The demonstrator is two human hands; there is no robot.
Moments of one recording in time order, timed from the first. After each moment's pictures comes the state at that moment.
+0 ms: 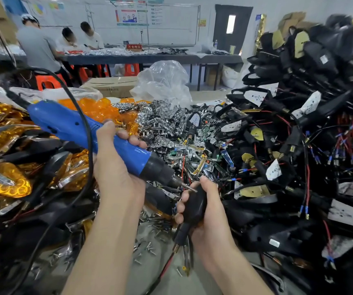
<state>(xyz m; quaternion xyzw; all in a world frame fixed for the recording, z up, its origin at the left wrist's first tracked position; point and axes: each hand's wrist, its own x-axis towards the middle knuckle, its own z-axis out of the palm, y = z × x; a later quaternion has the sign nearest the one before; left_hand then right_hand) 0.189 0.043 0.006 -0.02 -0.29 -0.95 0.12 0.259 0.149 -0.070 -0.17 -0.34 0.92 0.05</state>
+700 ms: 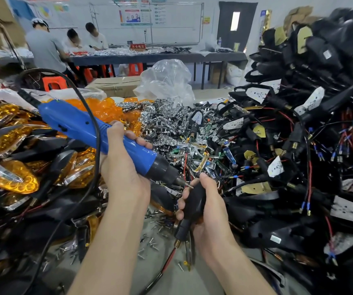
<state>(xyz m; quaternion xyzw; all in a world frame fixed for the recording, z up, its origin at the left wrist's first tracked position) 0.188 0.048 -0.002 0.01 -0.33 -0.93 0.13 0.255 0.148 -0.078 -0.14 -0.38 0.91 0.07</state>
